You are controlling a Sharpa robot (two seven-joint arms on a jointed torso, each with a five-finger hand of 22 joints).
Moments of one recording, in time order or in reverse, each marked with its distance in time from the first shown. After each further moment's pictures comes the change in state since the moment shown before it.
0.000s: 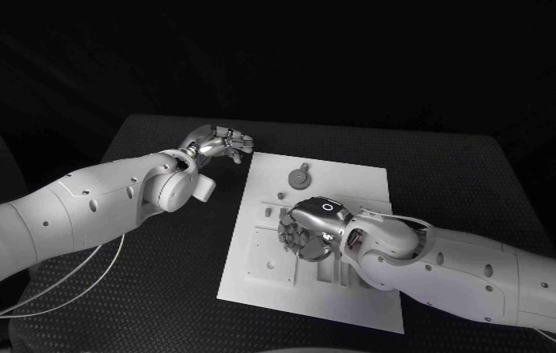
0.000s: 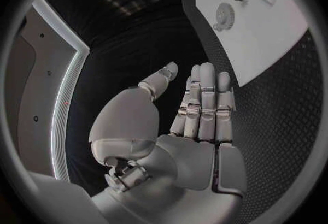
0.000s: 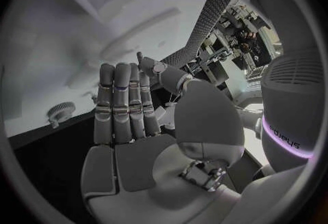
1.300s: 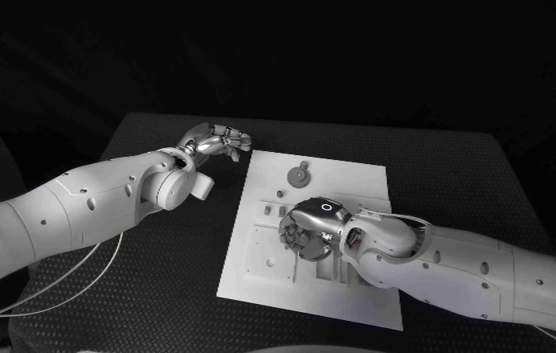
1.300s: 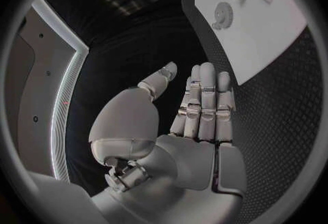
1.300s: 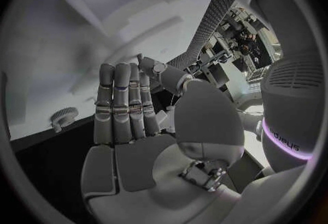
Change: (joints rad) left arm 0.000 -0.001 0.000 -0.006 0.000 0.001 -0.003; left_hand -0.004 -0.004 -0.002 0.002 0.000 -0.003 -0.003 0.000 0.000 -0.004 0.004 0.000 0.000 0.000 0.000 -0.004 0.002 0.000 0.000 0.000 -0.004 0.000; right arm 0.000 0.005 -0.011 -0.017 -0.008 0.015 0.000; right_hand 0.000 0.000 -0.004 -0.001 0.004 0.001 0.001 -0.003 0.001 0.000 0.000 -0.004 0.004 0.000 0.000 -0.004 0.002 -0.007 -0.001 0.001 0.000 0.000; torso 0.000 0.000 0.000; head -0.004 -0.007
